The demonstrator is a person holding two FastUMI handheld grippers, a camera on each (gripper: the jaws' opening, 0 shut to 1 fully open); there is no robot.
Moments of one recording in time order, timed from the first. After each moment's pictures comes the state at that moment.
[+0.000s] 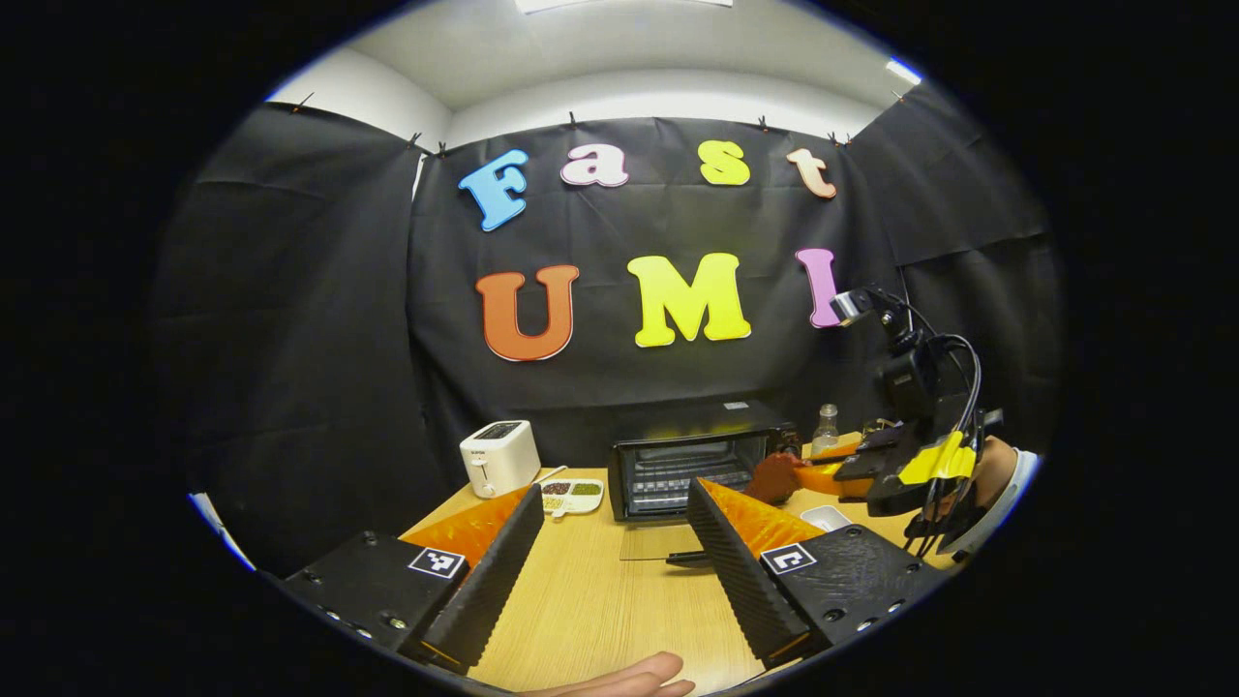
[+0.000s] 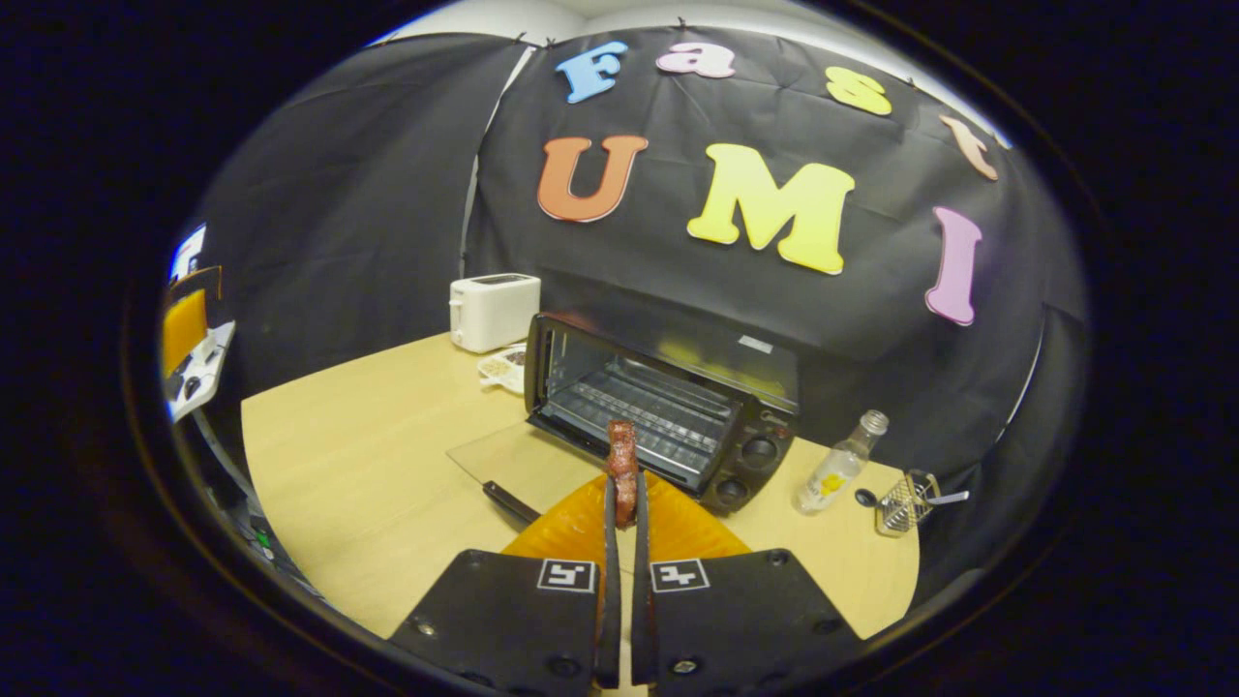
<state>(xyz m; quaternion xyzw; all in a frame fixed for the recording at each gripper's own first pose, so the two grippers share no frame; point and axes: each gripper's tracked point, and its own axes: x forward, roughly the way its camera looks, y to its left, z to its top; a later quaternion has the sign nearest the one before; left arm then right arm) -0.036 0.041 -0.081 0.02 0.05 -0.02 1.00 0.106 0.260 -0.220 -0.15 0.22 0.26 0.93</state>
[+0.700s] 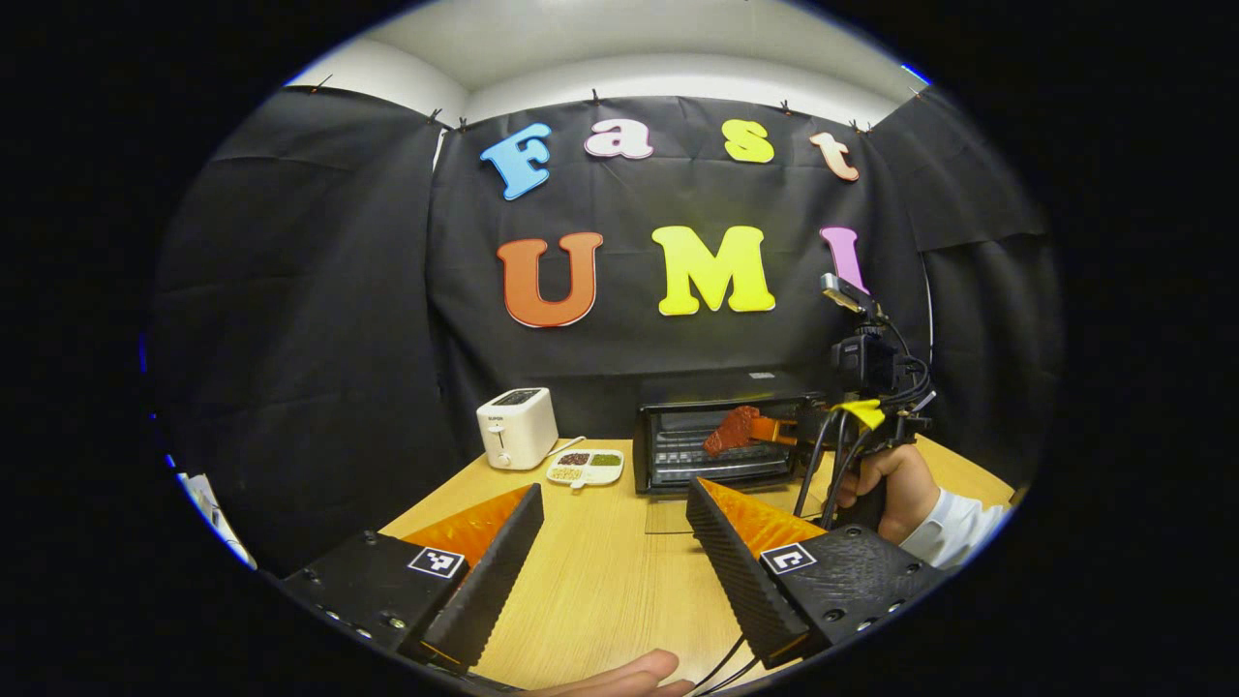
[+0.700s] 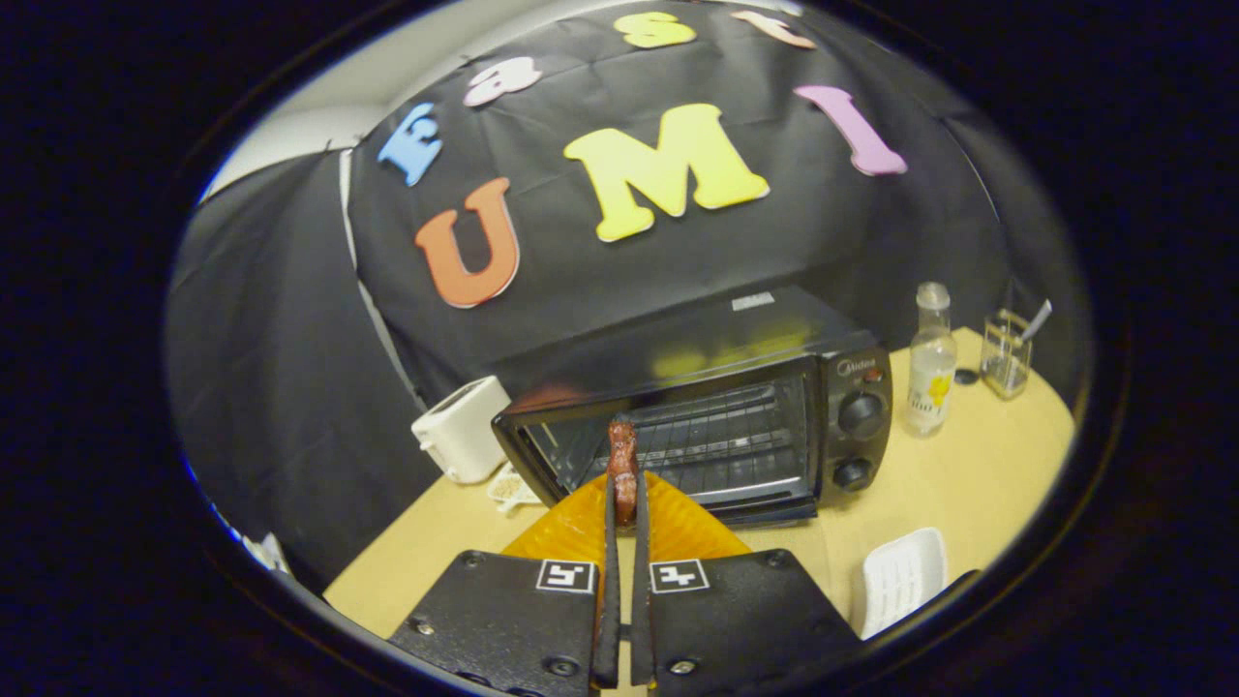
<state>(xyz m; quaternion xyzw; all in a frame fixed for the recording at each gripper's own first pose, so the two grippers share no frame) -0.029 0.073 -0.125 0.01 0.08 0.01 1.00 0.197 0.333 -0.252 0.19 0.24 0.18 0.93</state>
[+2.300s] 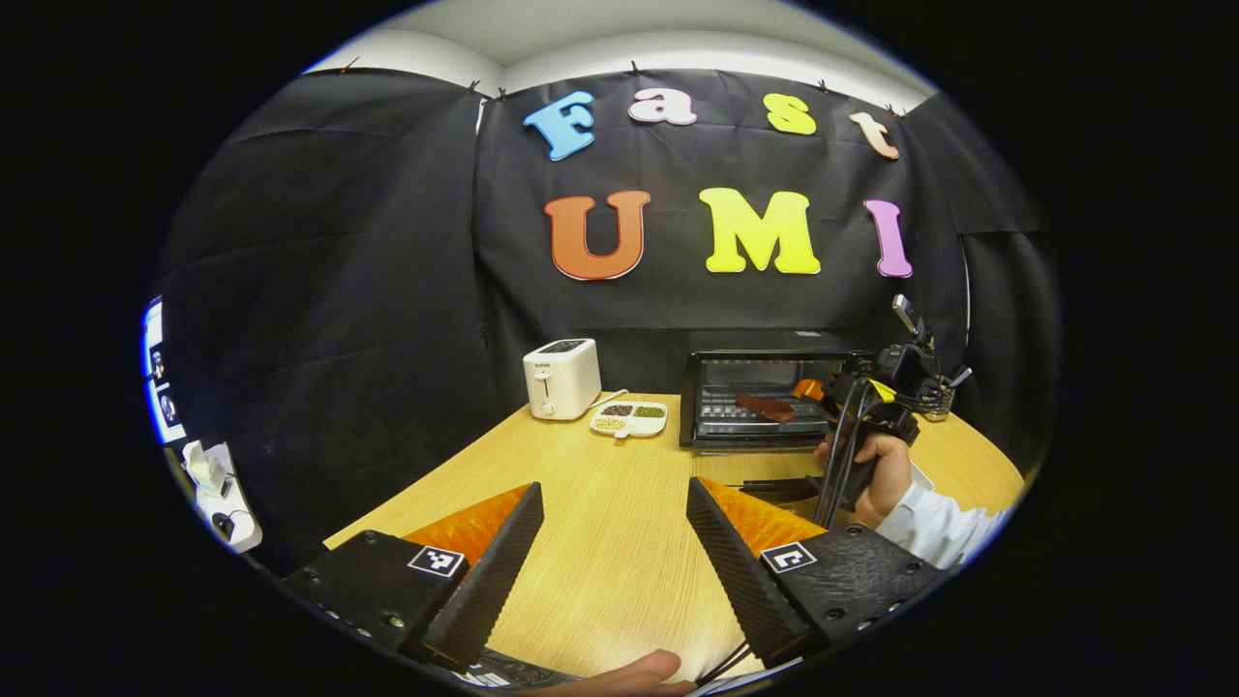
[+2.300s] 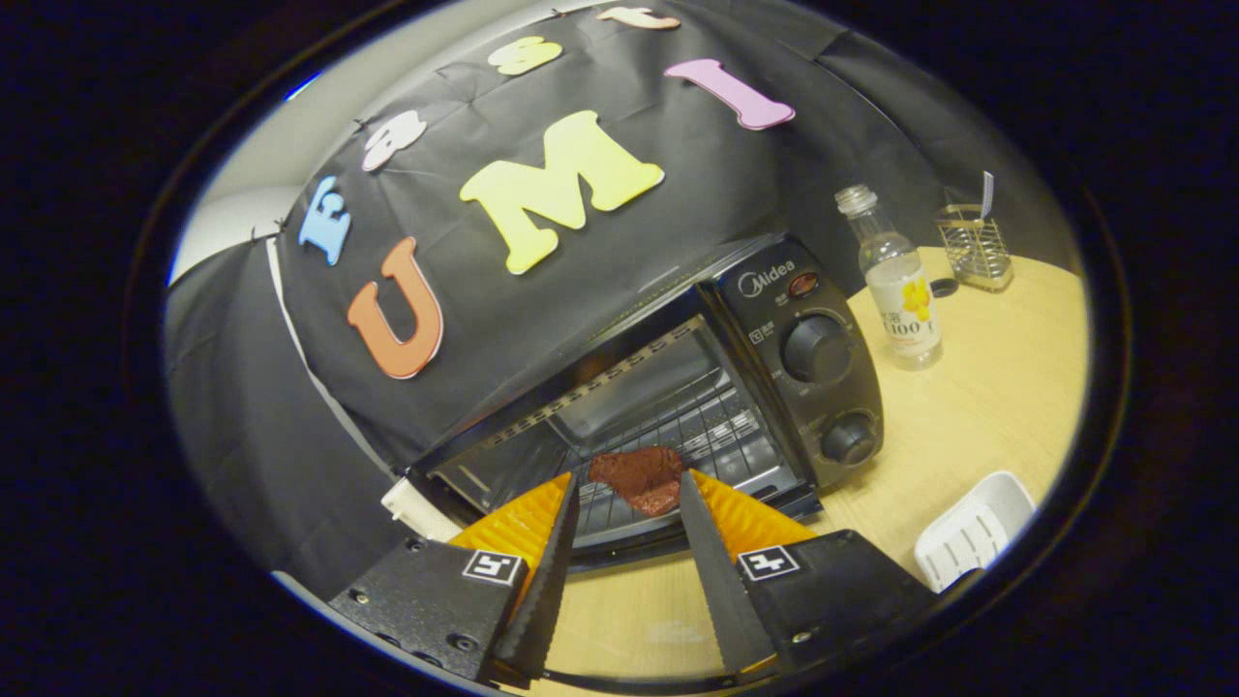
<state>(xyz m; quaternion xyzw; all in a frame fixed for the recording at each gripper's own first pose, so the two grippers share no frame) -0.063 0.100 -0.170 -0.01 0.13 0.06 0.99 0.232 0.306 -0.304 0.27 0.19 0.13 0.93</state>
